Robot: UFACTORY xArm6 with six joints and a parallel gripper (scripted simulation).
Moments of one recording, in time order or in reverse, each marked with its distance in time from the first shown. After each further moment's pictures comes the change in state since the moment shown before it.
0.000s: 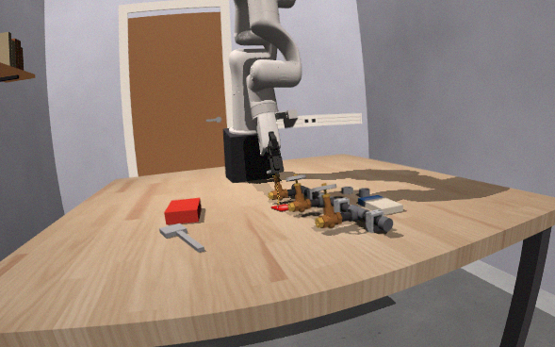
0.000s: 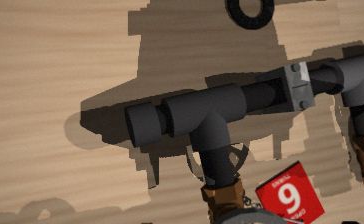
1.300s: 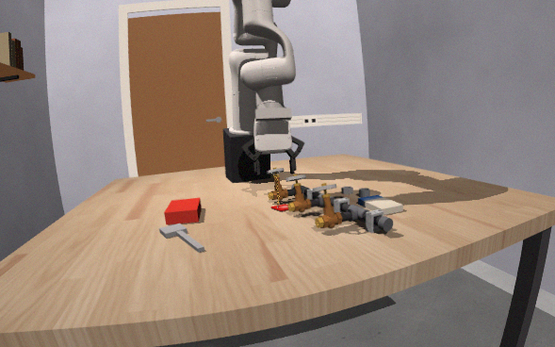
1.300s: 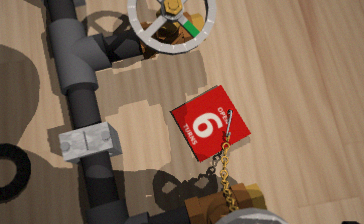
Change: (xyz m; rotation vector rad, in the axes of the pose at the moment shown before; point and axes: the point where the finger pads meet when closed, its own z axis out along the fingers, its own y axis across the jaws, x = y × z) arm 0.000 0.000 0.000 -0.048 -0.097 1.600
